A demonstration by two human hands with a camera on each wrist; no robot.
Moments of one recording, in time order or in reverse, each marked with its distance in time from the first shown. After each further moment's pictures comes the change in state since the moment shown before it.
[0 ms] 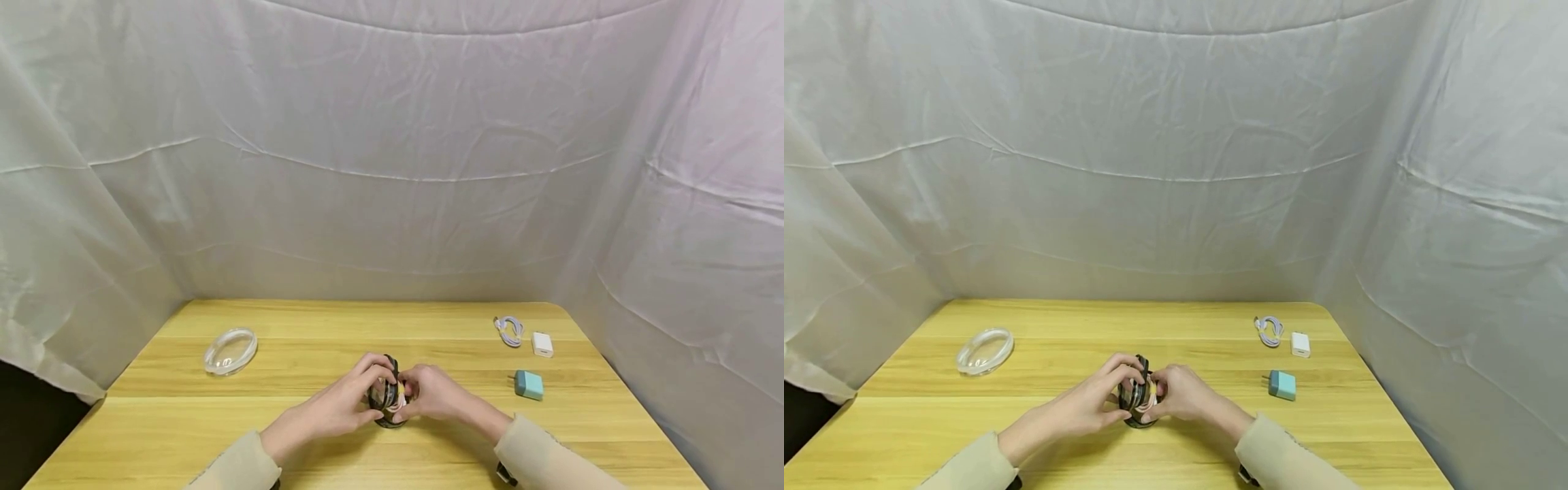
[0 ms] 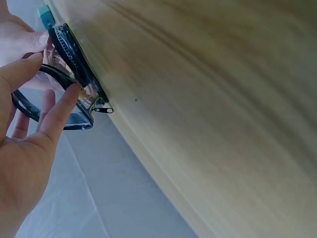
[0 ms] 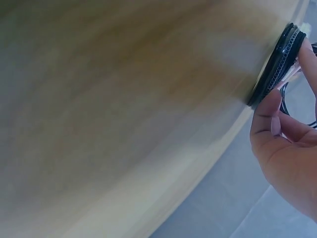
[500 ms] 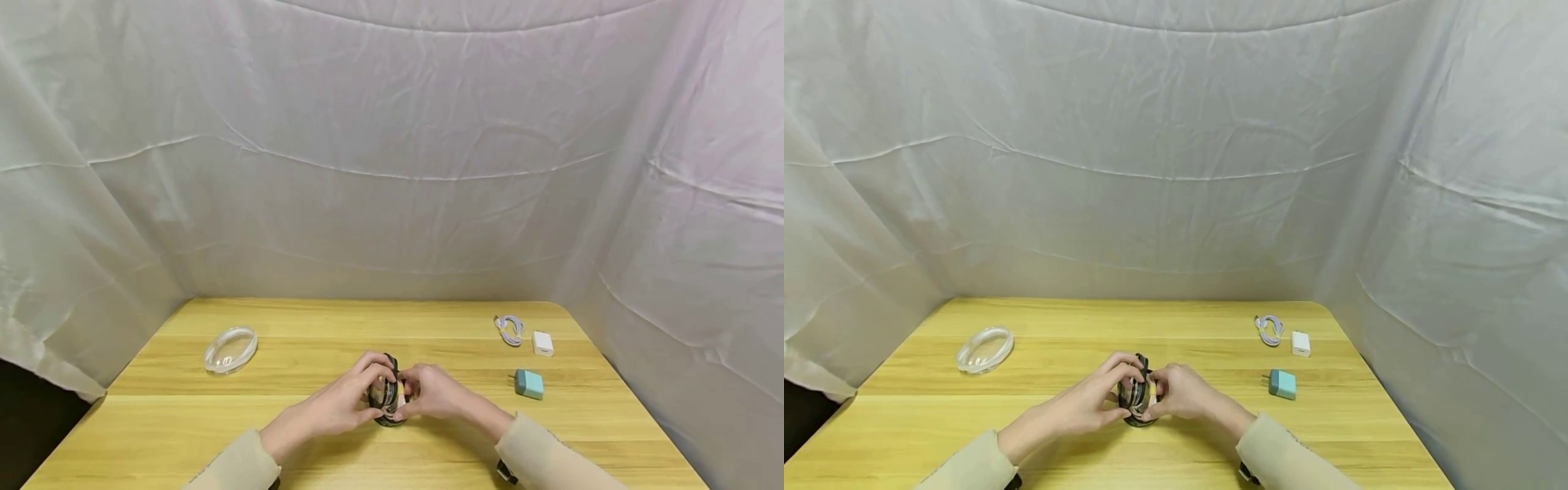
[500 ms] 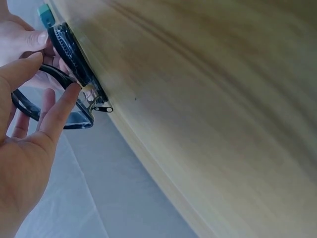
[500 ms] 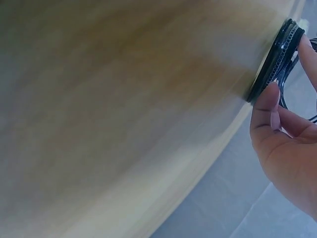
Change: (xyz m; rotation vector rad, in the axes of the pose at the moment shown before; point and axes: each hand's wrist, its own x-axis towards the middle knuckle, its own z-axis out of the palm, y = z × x) left_hand 0.000 -0.001 0.000 -0.029 -0.011 -0.009; right_hand -0.001 0.001 -0.003 0.073 -0.040 0.002
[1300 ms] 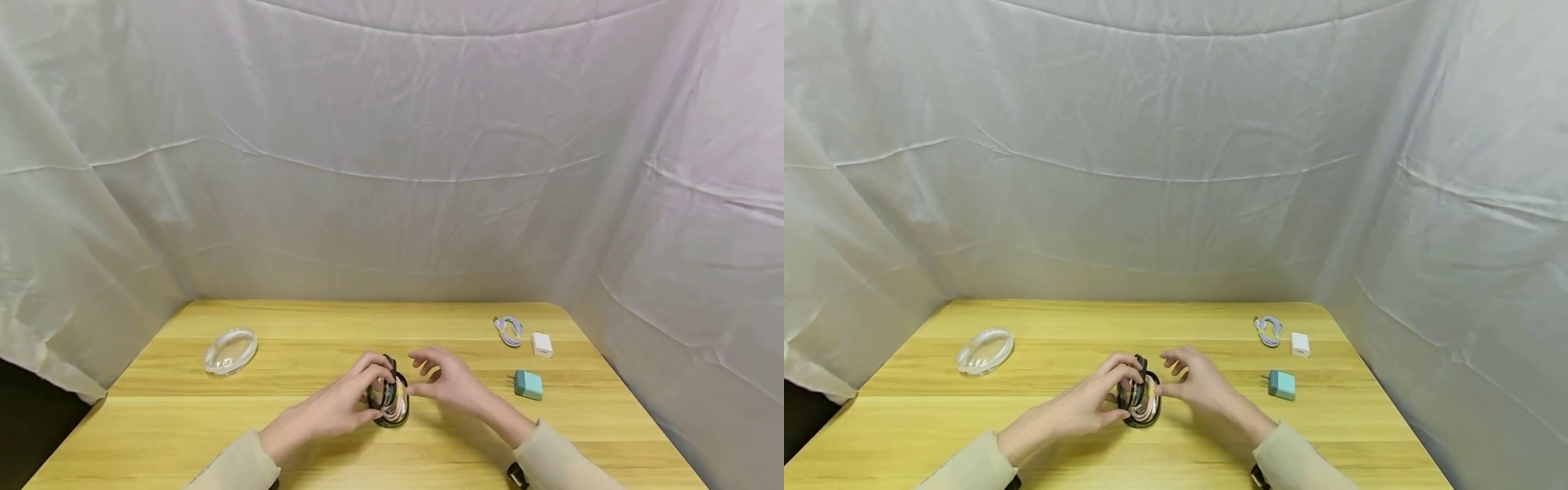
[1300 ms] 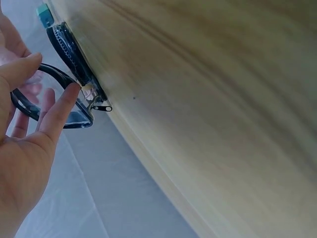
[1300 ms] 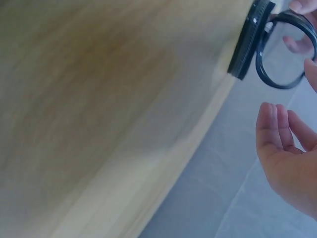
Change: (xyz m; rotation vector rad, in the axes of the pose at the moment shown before) left_hand 0.000 -0.001 0.000 0.017 0.013 0.021; right_hand -0.018 0.002 -0.019 0.121 0.243 -0.049
